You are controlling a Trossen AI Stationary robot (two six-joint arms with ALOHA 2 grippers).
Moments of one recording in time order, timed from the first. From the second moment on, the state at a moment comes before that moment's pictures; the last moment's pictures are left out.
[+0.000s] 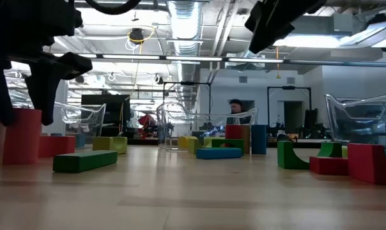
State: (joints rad) left arm -0.55 1.46 0.86 -0.62 -0.20 -0.16; right arm 0.40 1.61 1.22 -0.51 0.05 0.23
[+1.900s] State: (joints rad) left arm -0.55 1.11 1.04 -0.10 -0.56 0.33; right arm 0.44 1.61 1.22 0.11 0.58 -0.31
